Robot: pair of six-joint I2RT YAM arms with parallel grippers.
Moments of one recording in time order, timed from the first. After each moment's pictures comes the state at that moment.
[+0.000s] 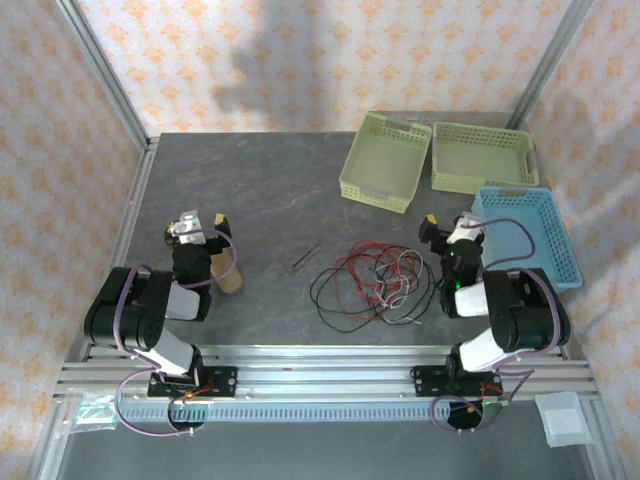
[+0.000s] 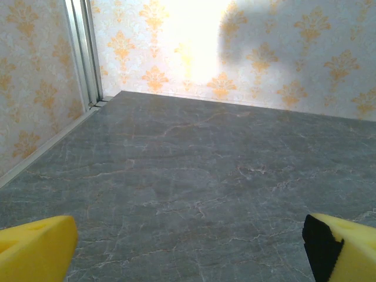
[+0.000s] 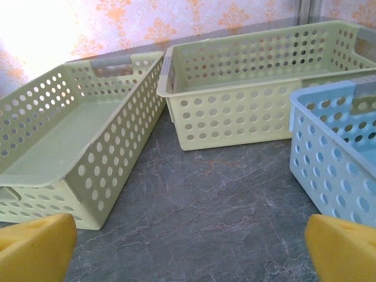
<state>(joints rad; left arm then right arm) -0.01 1.54 0.20 1.23 -0.26 -0.09 0.04 1.52 0.22 1.13 0.16 0.18</state>
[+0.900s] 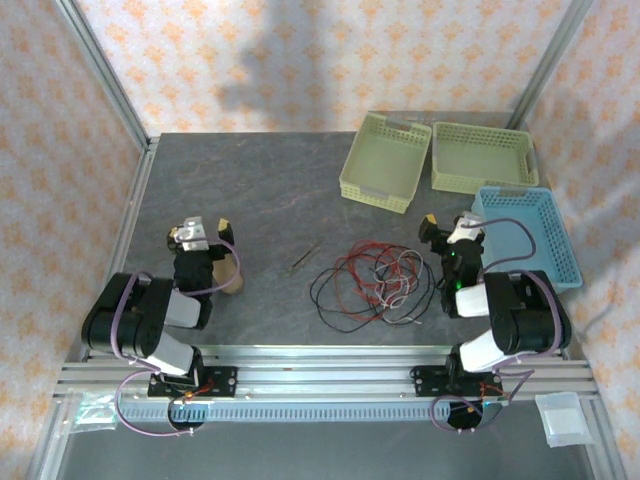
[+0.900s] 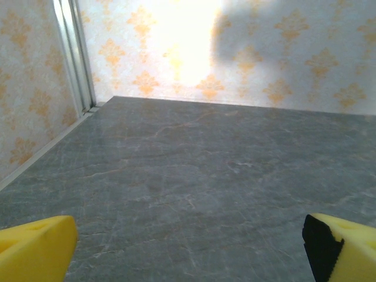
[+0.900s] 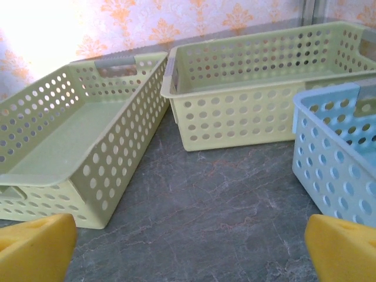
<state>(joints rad) -0.07 1.47 0.13 1.27 -0.28 -0.04 0.03 1.48 0.22 1.09 0.14 0.18</state>
